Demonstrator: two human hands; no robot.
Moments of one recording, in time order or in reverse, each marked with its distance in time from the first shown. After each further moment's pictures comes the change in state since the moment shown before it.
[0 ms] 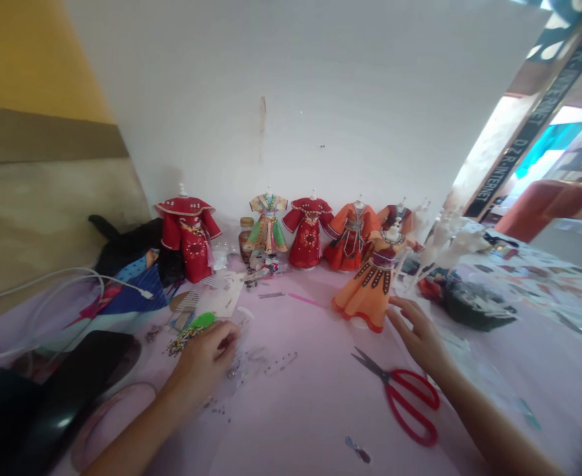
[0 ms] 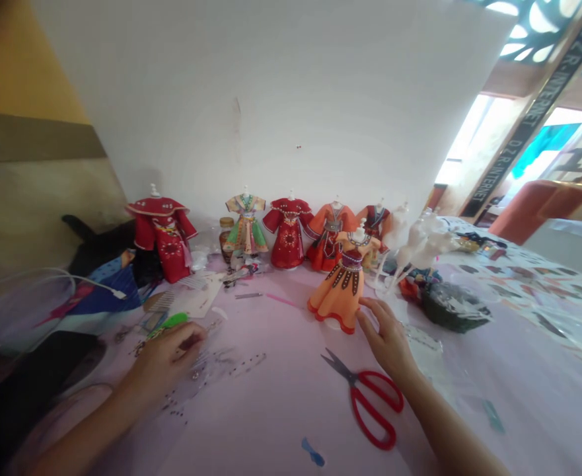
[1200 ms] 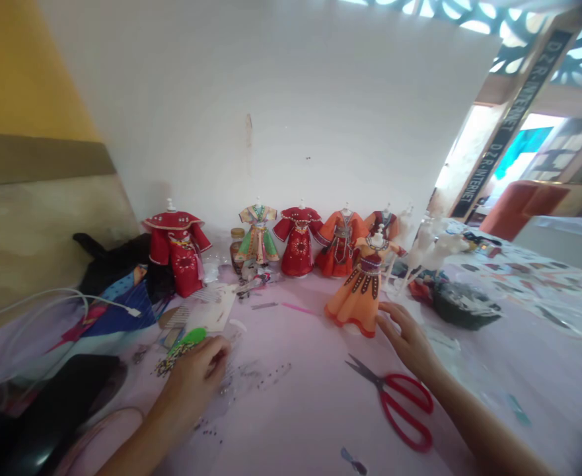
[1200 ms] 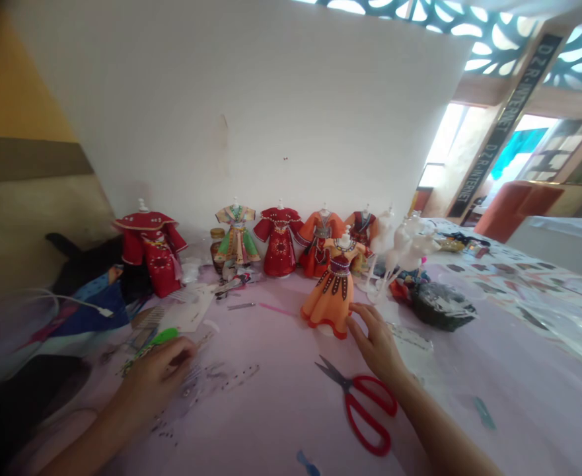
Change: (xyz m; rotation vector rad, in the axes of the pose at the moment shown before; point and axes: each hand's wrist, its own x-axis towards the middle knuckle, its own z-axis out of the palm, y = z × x) left_hand 0.002 -0.009 0.003 0.053 -0.026 0.027; right_hand 0.001 0.004 0.006 0.015 0.016 -0.040
